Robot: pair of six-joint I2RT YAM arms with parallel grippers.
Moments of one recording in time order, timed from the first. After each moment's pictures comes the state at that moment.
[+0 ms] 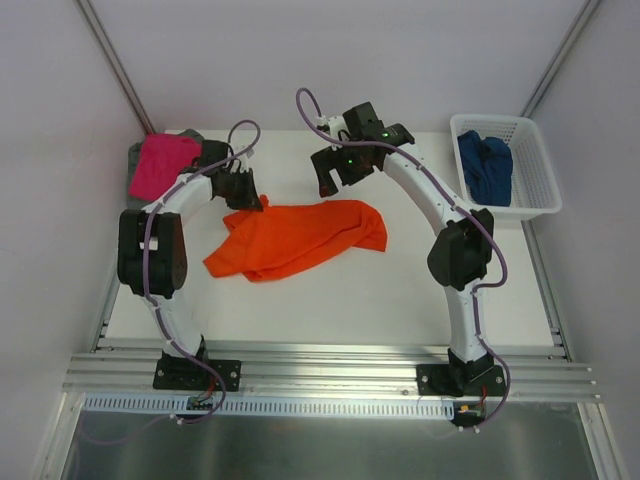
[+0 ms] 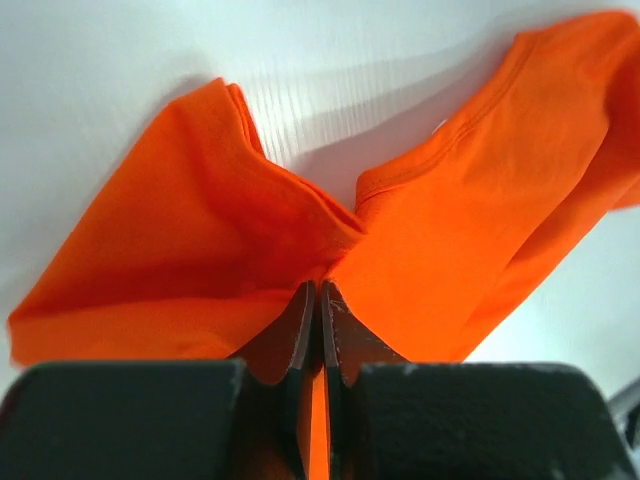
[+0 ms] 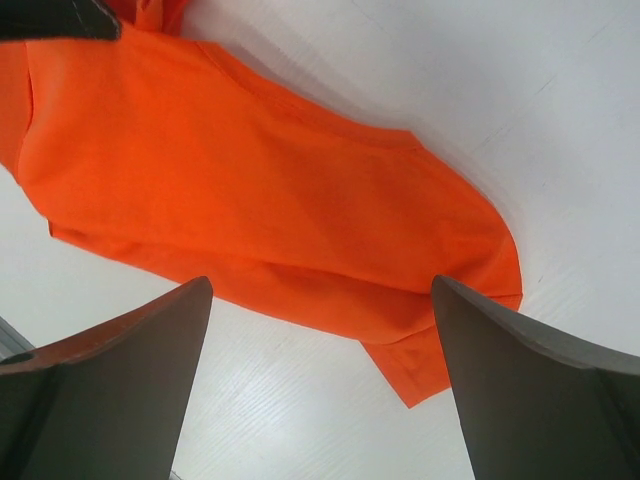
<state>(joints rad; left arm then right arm) -0.09 1.87 1.33 -0.47 0.48 -0.15 0.54 2.14 2.18 -0.97 -0.27 -0.07</state>
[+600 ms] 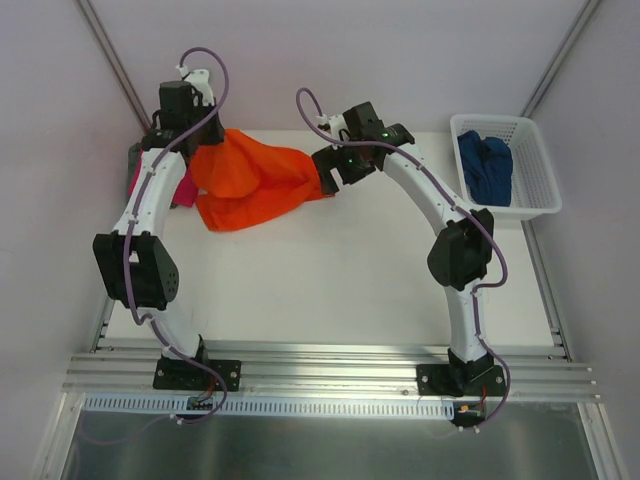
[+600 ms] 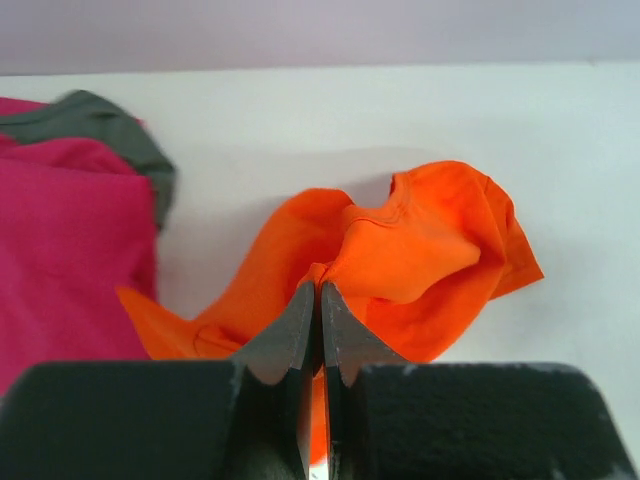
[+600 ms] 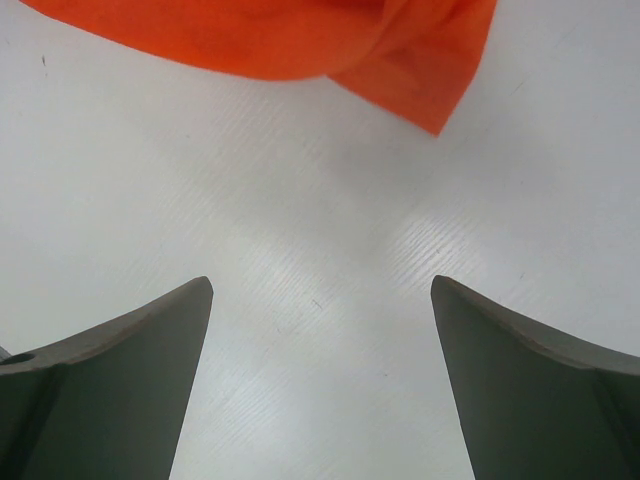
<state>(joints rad) -0.05 1.76 1.72 -0.45 0.16 -0.08 0.54 2.14 2.18 -0.96 -0.23 -0.07</state>
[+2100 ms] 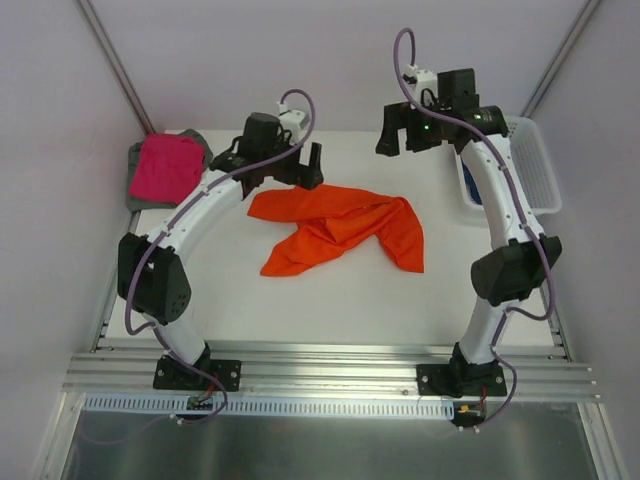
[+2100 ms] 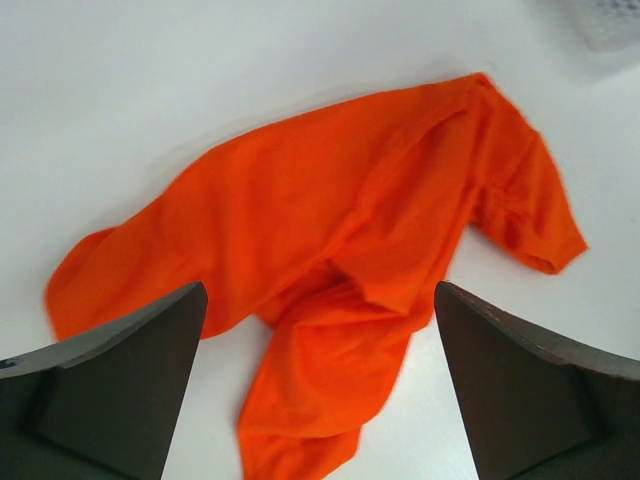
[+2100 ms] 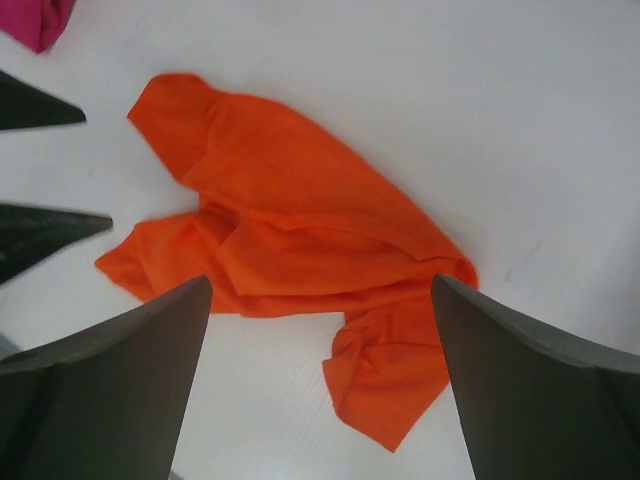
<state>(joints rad) -0.47 1.73 1.58 -0.43 0.23 -0.12 0.24 1.84 2.13 -0.95 -0.34 -0.02</state>
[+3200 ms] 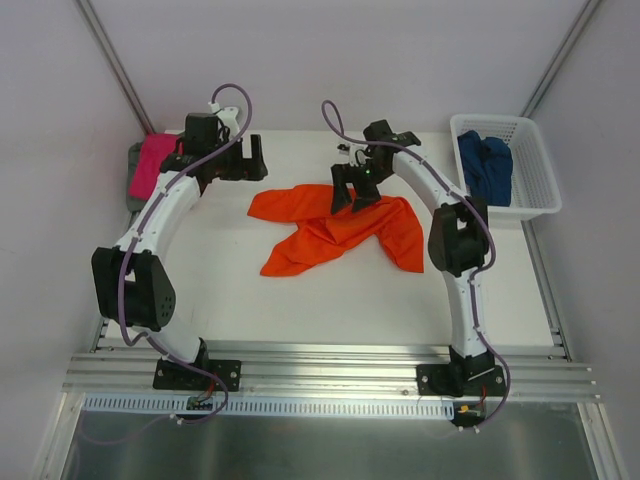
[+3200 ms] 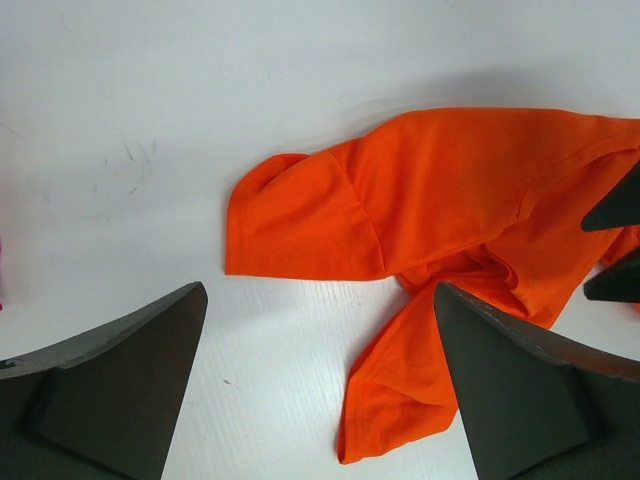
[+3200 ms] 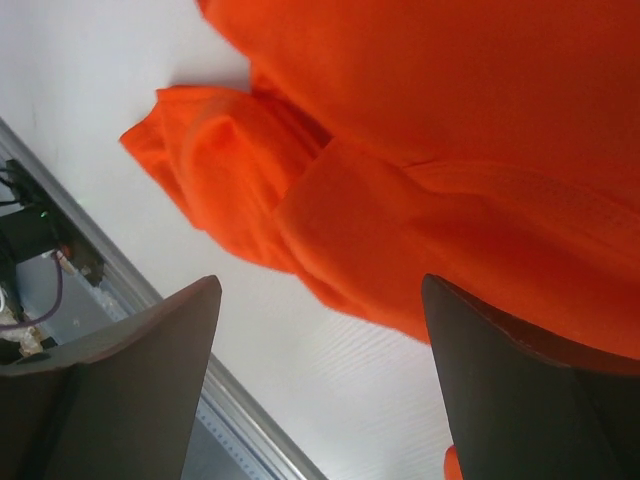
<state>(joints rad) -0.15 1.62 1.46 -0.49 0.22 -0.12 0.41 2.26 2.10 -1.07 -0.62 0.00</state>
